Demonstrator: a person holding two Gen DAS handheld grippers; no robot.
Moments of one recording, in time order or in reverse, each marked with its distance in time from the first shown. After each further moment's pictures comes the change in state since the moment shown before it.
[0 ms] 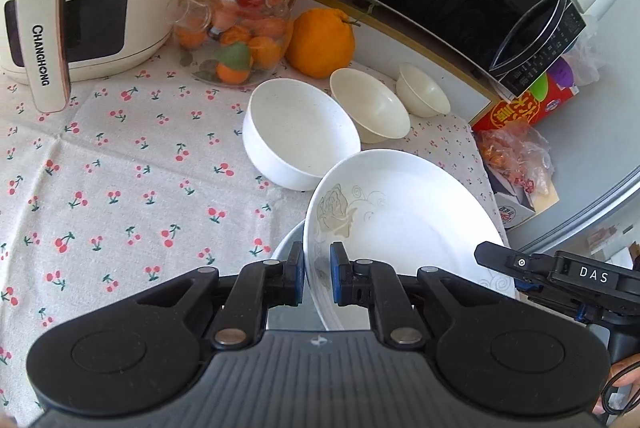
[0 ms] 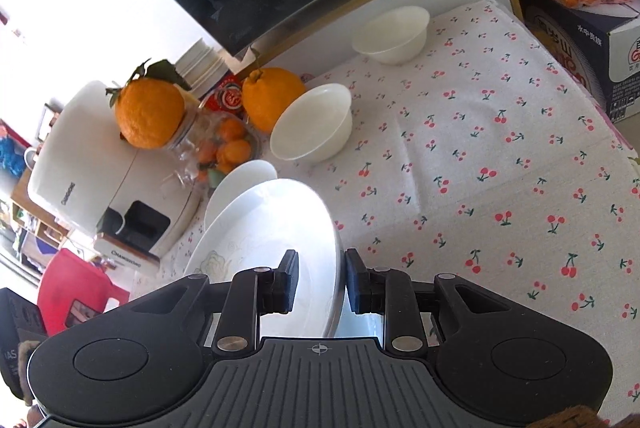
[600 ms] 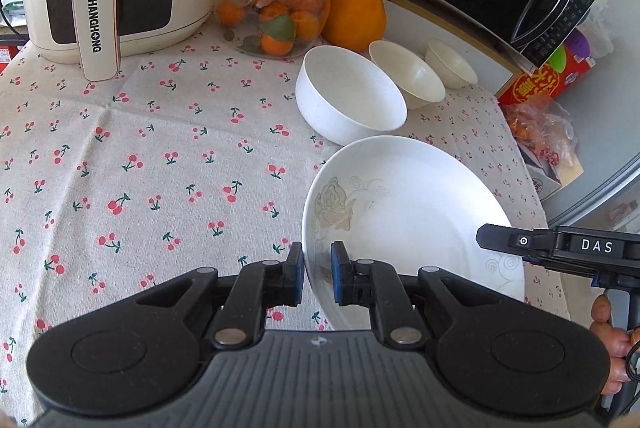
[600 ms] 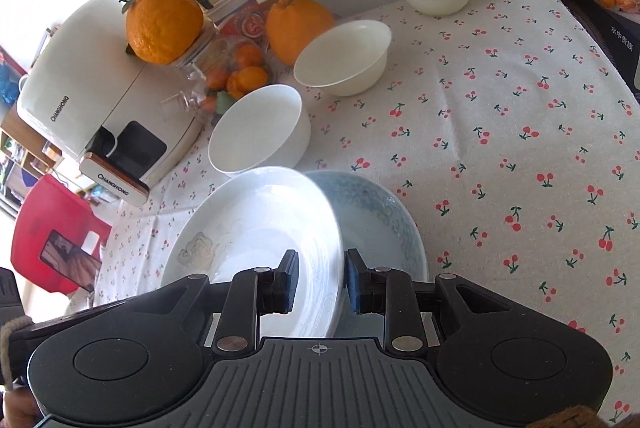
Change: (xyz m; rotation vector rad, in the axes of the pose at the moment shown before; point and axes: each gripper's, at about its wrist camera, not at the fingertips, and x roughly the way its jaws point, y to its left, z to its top) left arm -0.012 0.022 -0.024 0.045 0.027 0.064; right arm 0.029 0.027 -0.027 -0.121 0.123 -0.047
